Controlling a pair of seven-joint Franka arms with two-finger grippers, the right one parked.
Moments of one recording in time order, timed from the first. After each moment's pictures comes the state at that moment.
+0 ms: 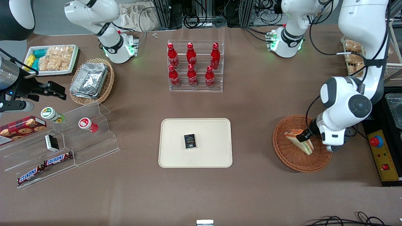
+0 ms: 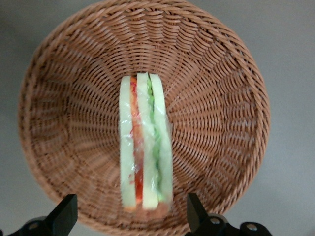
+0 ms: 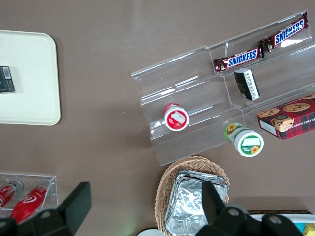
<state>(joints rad) -0.02 0.34 -0.05 -2.00 0.00 2.35 -0.78</state>
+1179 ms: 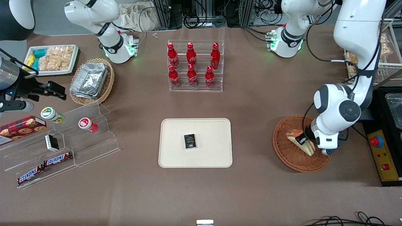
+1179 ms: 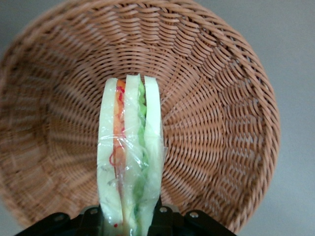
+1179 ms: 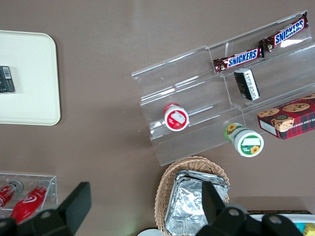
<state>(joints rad) -0.02 0.37 -0.05 -1.99 0.00 2.37 -0.79</state>
